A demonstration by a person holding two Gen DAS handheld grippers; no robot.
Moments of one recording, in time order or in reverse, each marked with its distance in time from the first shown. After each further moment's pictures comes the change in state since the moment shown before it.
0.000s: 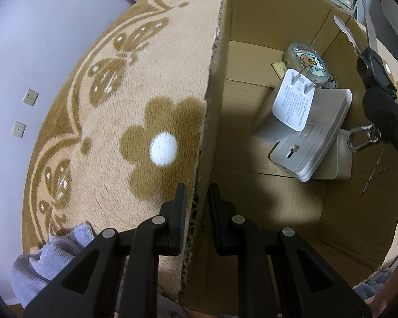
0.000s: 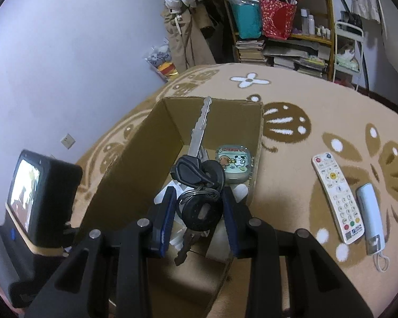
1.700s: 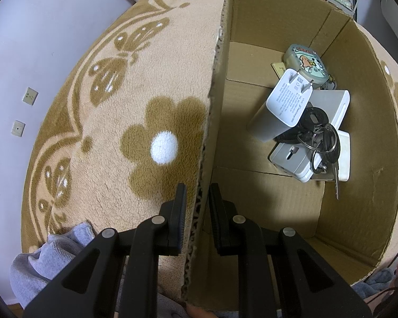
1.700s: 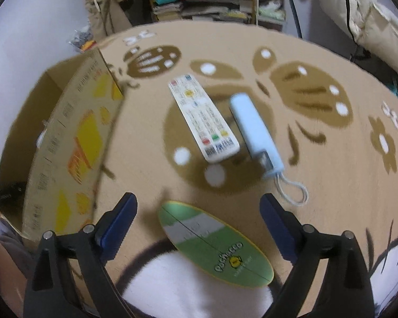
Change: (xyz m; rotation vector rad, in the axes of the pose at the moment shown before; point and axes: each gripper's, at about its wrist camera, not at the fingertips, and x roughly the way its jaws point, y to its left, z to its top) left arm -0.002 0.003 -0.001 -0.006 0.000 -0.010; right arm -0.035 -0.137 -0.069 0.219 0.226 -0.287
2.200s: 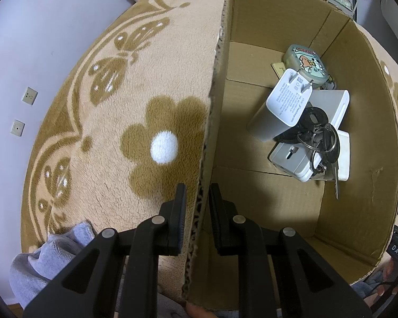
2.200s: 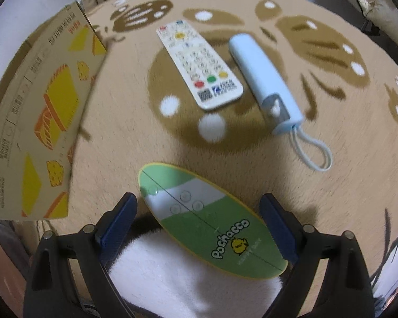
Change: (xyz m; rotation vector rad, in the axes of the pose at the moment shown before) left arm 0.000 0.001 -0.001 0.001 -0.001 0.000; right arm 0.041 -0.005 -0.020 -0.006 0.171 -0.002
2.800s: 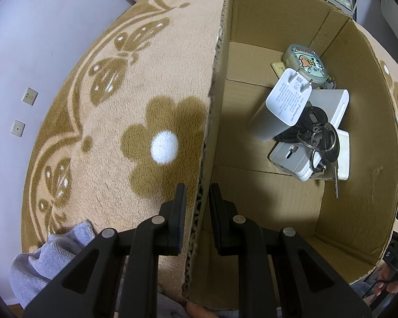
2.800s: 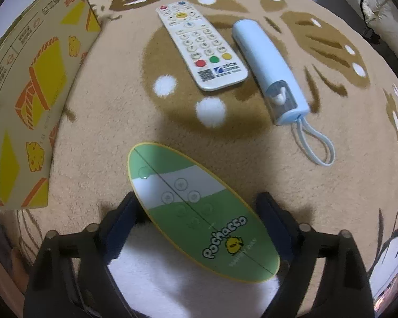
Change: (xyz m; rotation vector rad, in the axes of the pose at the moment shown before) left arm 0.001 0.000 0.000 0.001 0.000 0.001; right arm 0.010 0.005 -0.010 -0.032 0.024 -0.081
